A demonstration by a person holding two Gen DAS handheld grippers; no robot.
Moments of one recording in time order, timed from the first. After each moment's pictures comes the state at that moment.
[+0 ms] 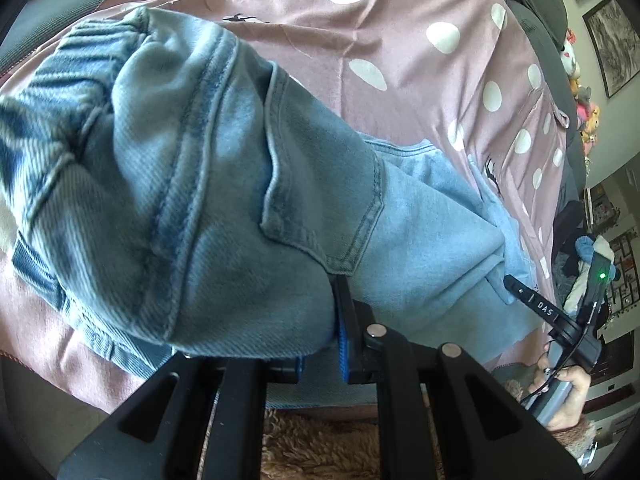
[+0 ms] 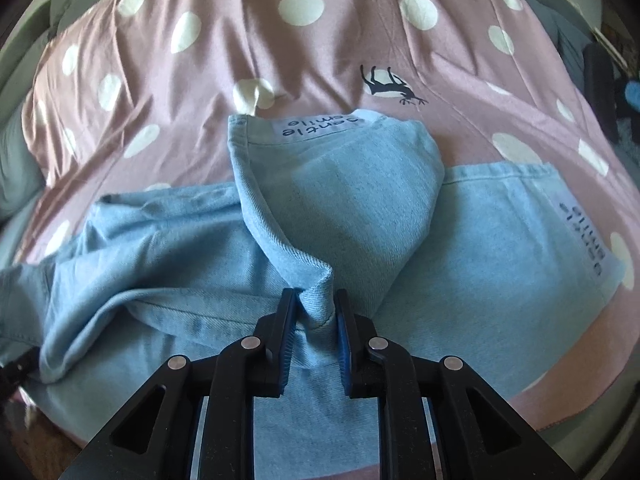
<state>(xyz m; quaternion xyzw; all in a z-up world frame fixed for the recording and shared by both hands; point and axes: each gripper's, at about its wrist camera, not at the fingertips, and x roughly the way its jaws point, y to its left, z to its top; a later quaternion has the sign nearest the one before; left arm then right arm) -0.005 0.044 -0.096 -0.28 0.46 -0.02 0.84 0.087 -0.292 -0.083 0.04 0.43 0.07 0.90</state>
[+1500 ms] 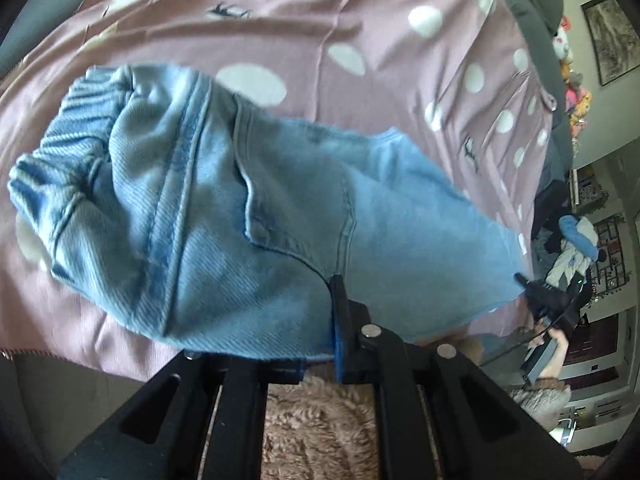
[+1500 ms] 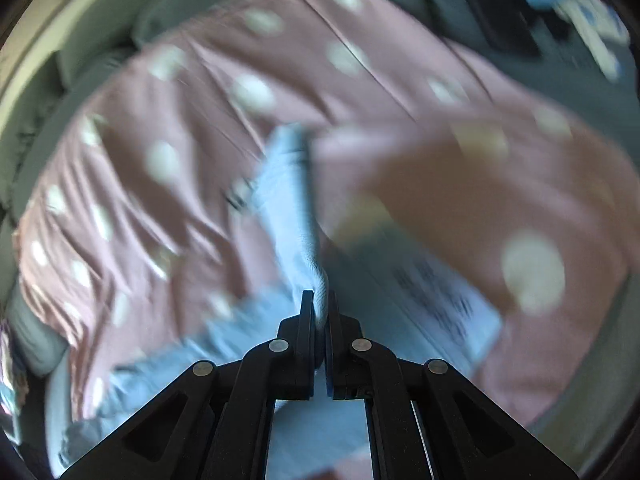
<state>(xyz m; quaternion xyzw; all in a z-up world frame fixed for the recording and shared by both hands) -0.017 0.054 -0.058 -0.28 0.51 -0.06 0.81 0.093 -0.493 -0.096 0.30 0.41 -0.01 0.86</state>
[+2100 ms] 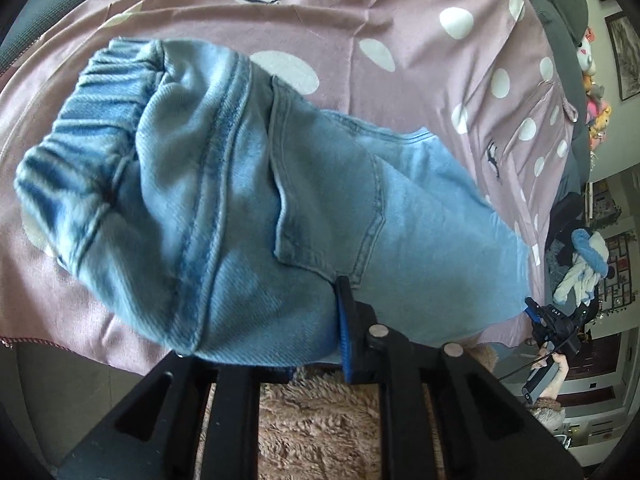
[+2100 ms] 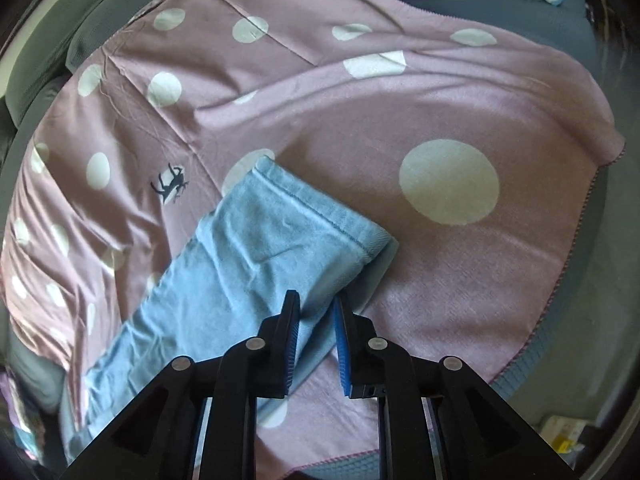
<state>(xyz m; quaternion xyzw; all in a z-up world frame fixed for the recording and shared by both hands) -0.015 0.063 -0.069 -0.30 0.53 -0.03 0.80 0.066 -0.533 -0.122 0.35 0.42 -0.04 0.84</state>
